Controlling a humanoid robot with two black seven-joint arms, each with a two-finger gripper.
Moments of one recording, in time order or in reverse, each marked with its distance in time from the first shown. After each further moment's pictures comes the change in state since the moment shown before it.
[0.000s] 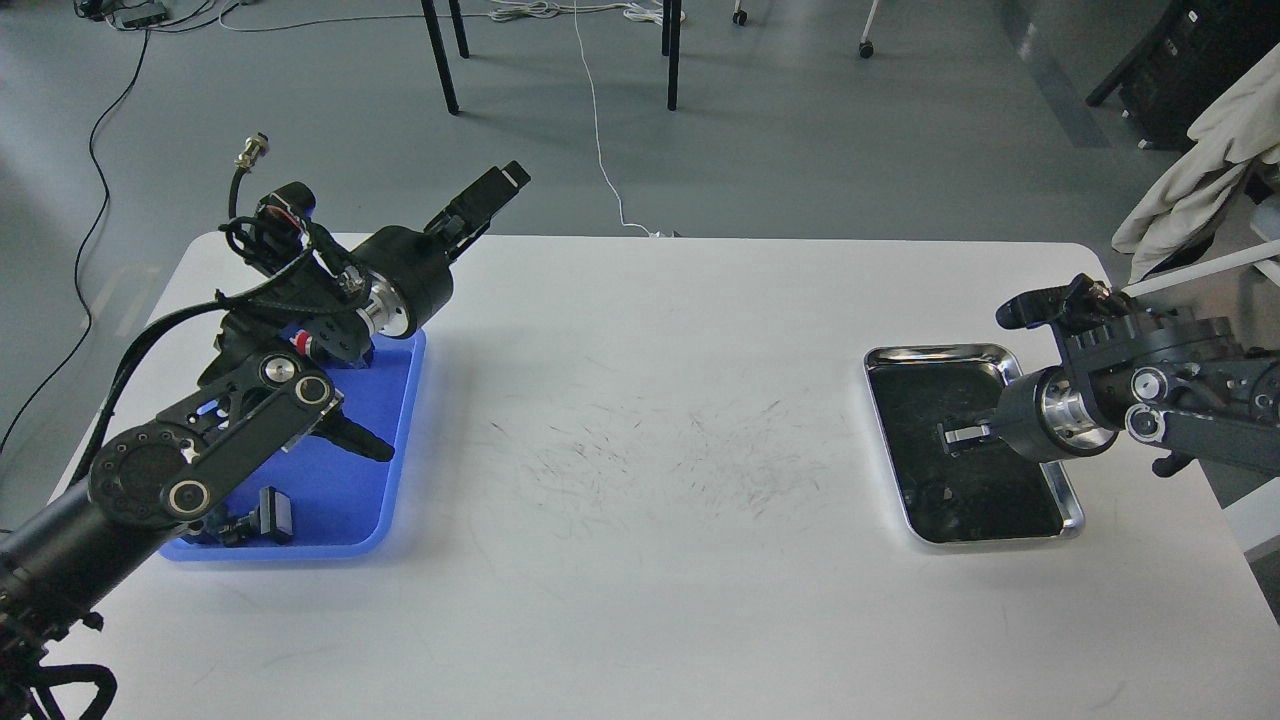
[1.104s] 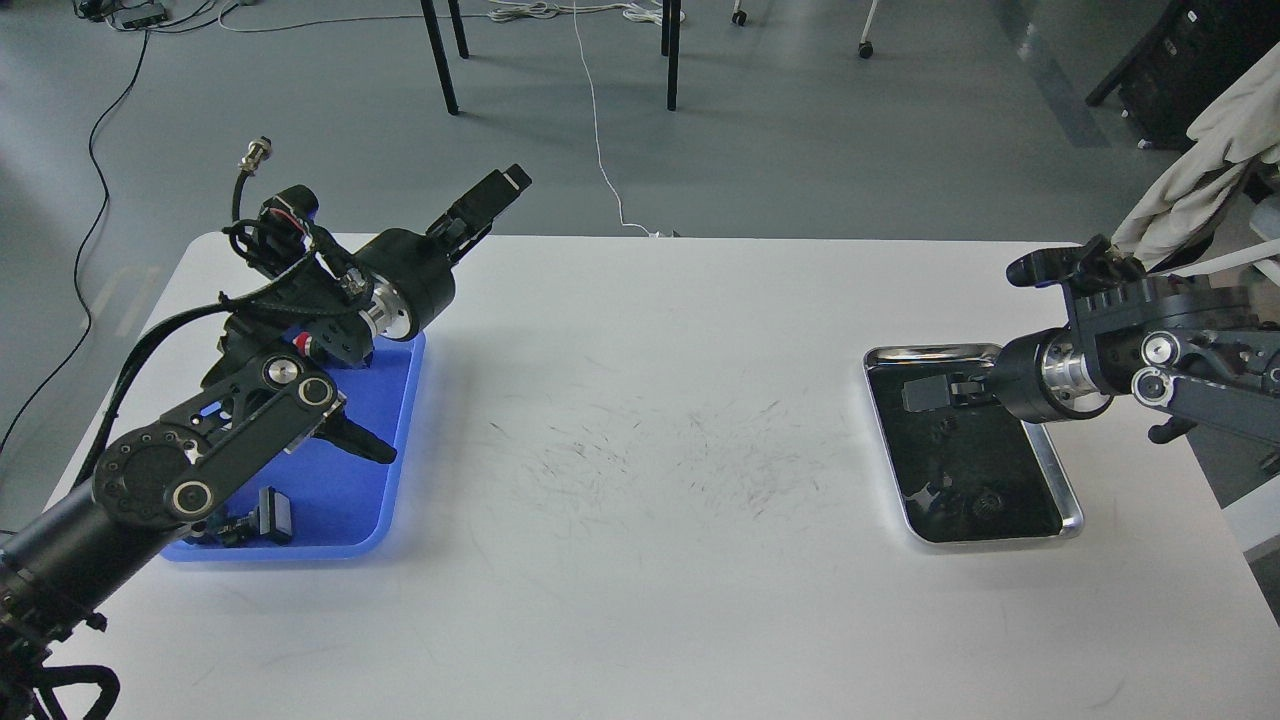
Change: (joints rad) left arm 0.001 -0.005 0.000 0.007 -0.001 0.000 -0.001; right arm -0.046 -0.027 0.259 -0.036 0.091 0.017 0.007
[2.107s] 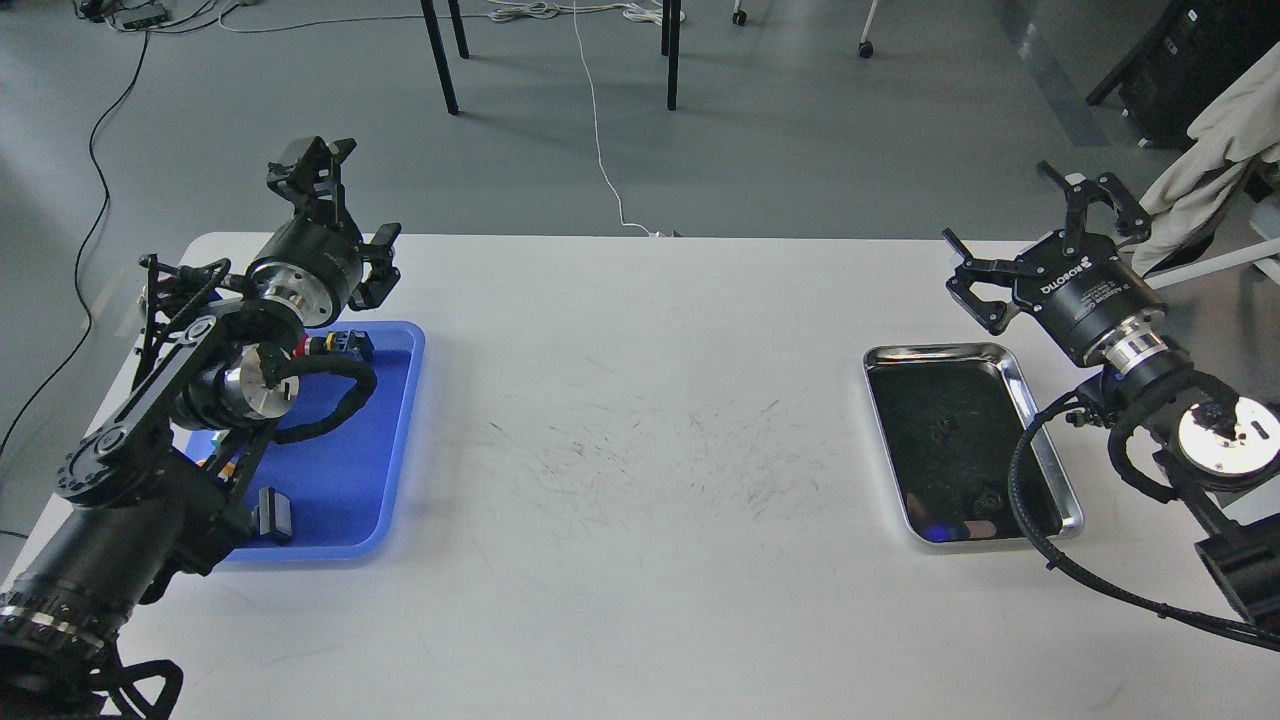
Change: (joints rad) left arm 0.072 -0.148 -0.381 0.237 -0.704 0.041 -0.064; right arm -0.832 0.264 1.313 -0.192 1.235 0.033 0.039
